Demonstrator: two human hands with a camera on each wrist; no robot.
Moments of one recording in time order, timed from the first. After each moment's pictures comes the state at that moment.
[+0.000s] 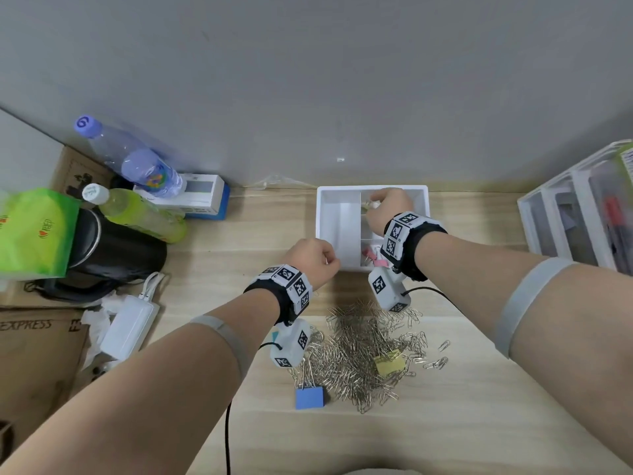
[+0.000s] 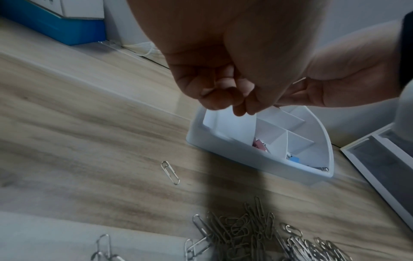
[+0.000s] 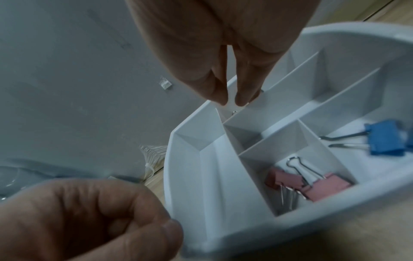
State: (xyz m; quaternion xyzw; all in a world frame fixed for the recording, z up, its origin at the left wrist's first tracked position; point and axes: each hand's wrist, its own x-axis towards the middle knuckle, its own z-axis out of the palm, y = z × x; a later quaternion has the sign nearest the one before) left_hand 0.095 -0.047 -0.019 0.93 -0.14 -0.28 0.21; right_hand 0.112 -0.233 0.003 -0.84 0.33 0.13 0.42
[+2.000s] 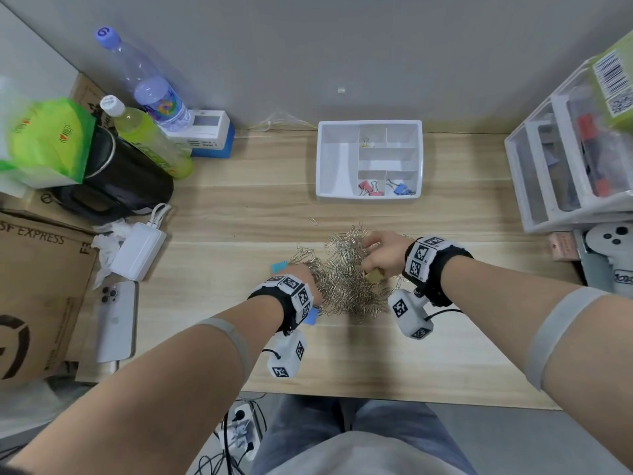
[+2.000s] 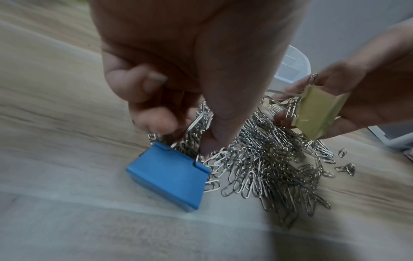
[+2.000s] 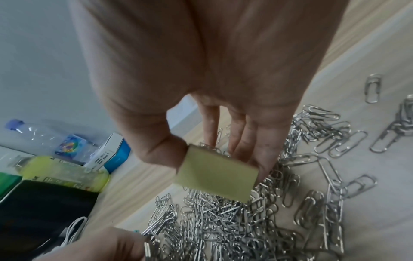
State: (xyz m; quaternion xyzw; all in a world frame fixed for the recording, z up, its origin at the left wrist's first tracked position) left_hand -0.063 0.006 -0.042 0.88 -0.09 -0.47 -0.05; right_hand -0.074 -0.190 -0.016 -0.76 0.26 0.41 0.44
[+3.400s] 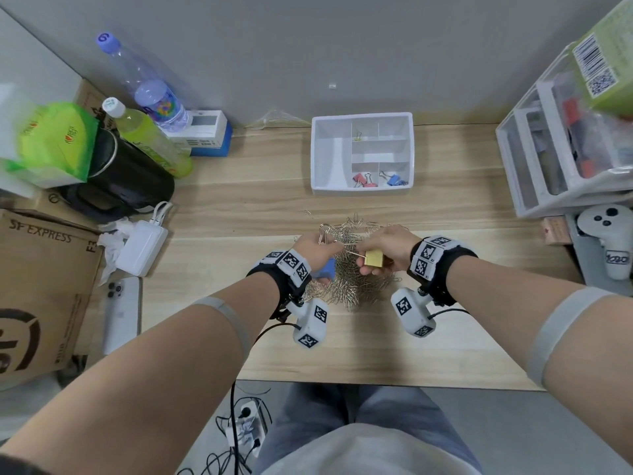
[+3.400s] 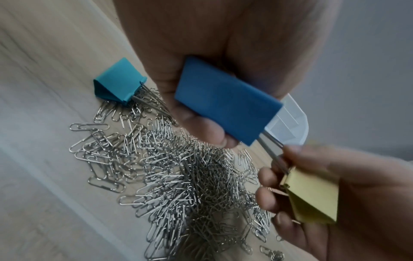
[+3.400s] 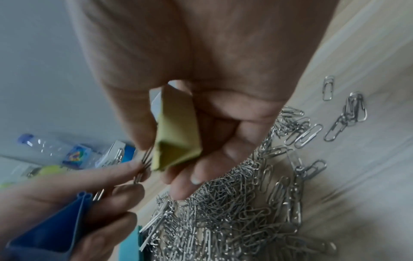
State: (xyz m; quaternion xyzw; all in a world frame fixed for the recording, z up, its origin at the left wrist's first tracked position) left_hand -0.062 -0.023 -0.007 0.79 0.10 -0.42 0.42; right_hand -0.097 -0.199 -0.017 -0.63 0.31 0.37 0.61
